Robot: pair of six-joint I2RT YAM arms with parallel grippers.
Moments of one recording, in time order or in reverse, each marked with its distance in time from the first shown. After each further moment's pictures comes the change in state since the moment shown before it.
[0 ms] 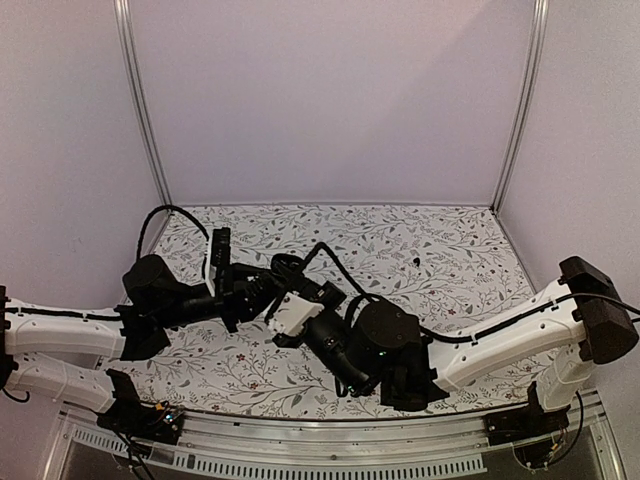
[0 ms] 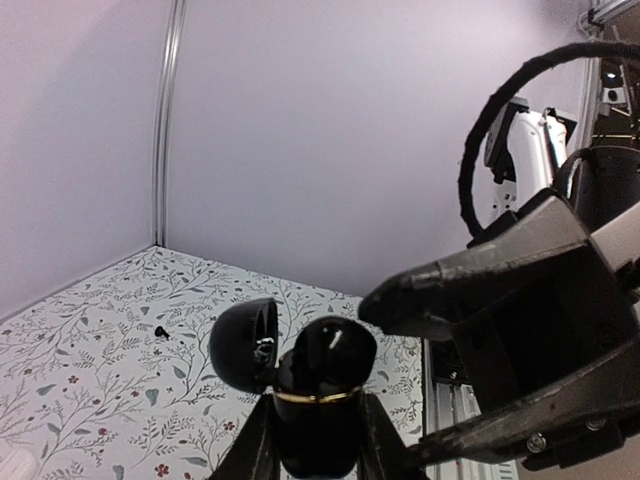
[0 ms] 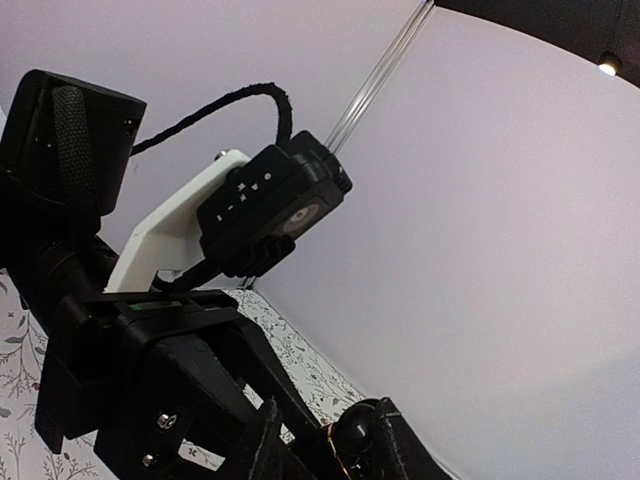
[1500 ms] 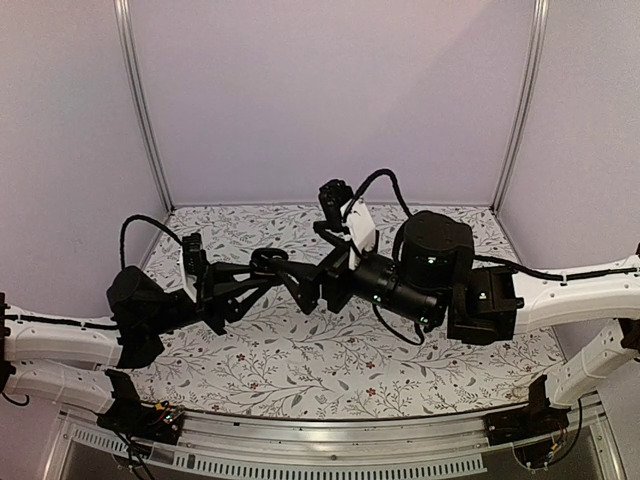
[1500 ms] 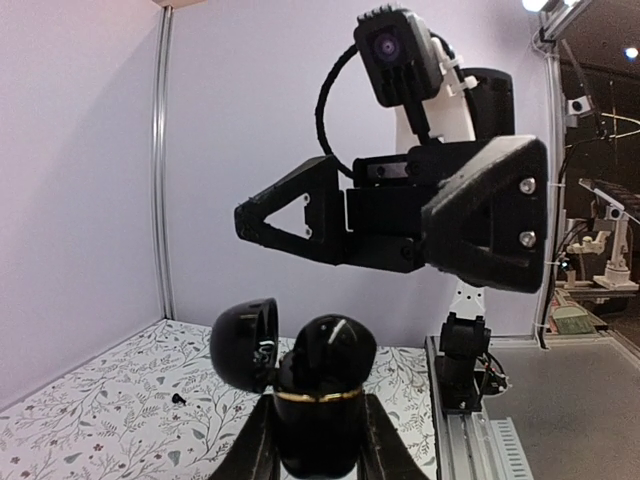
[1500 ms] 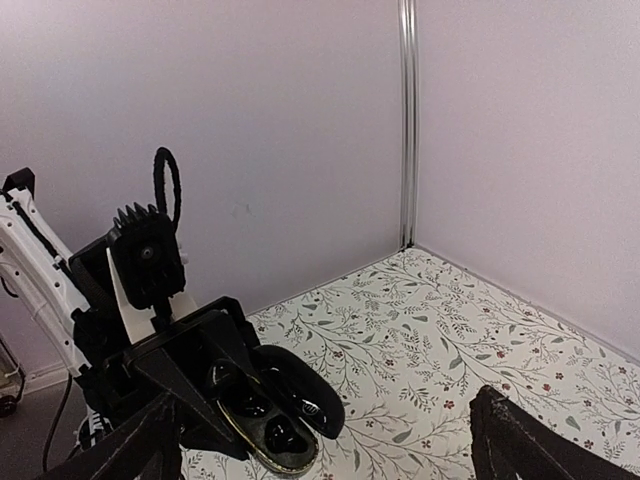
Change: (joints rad) left arm 0.010 -0.042 -0.086 0.223 0.013 0.051; right arm -0.166 -0.341 0.043 -0.660 -0.391 0.806
